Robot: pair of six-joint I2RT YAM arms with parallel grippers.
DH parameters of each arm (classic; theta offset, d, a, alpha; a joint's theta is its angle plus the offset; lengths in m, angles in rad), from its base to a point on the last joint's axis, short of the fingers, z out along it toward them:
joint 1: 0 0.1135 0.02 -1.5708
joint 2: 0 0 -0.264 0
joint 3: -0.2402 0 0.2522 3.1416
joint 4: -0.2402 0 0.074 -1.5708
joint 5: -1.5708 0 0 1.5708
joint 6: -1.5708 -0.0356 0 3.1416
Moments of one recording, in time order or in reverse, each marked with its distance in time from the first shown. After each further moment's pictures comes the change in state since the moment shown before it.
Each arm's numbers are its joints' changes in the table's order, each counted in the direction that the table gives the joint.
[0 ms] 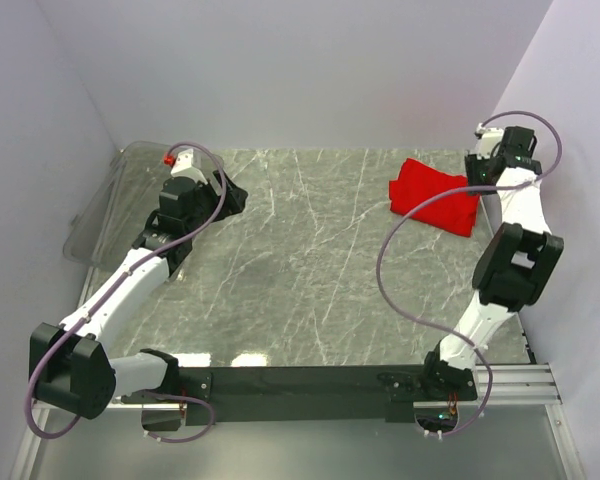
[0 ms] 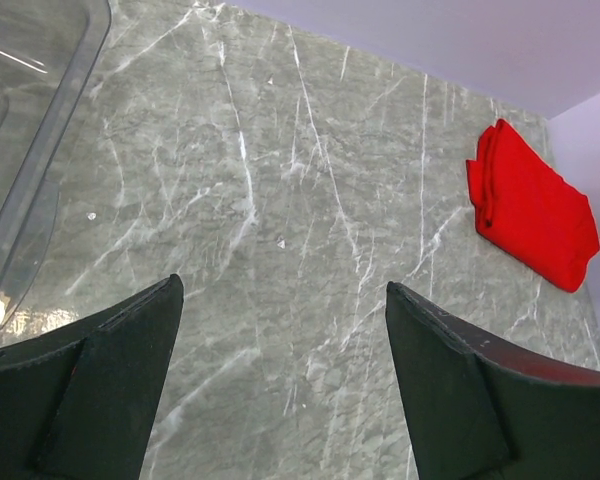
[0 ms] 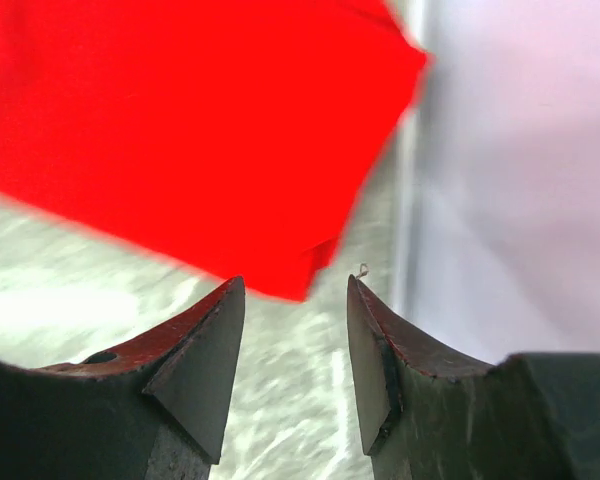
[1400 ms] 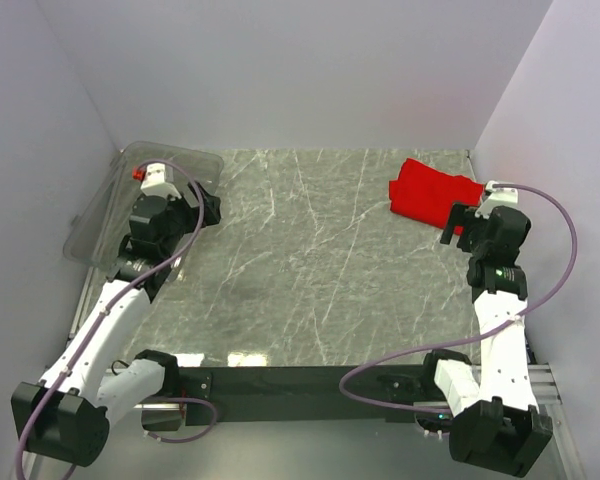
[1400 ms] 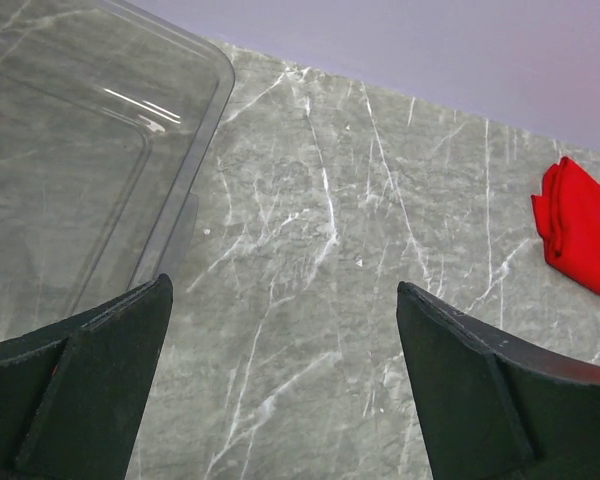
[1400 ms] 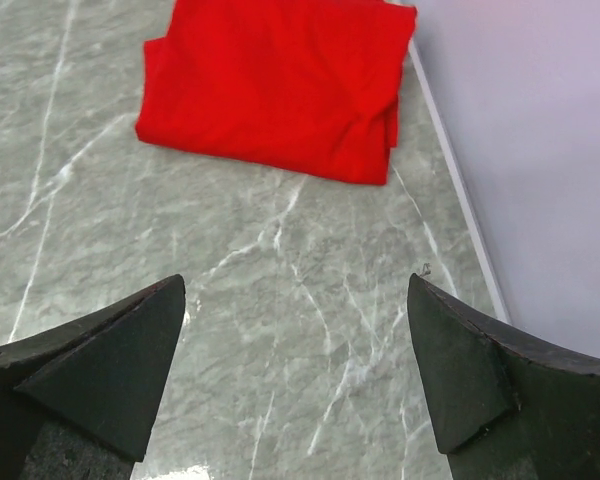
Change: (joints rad) left arm 0.087 -0.244 0.111 -0.055 0.076 -0.137; right arm 0.098 -1.043 0.899 0.303 -0.093 -0.347
